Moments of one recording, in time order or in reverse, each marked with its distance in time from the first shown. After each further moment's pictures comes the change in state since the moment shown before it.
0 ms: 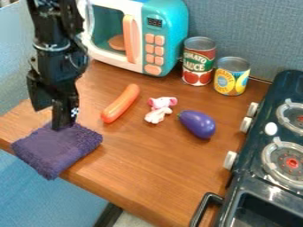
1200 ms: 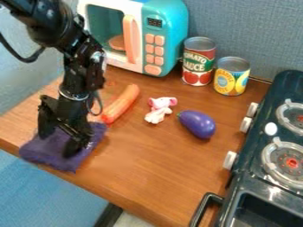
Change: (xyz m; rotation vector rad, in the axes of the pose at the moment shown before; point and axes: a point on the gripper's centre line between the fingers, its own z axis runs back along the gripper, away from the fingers) arm 0.007 0.014 -0.090 0.164 0.171 0.226
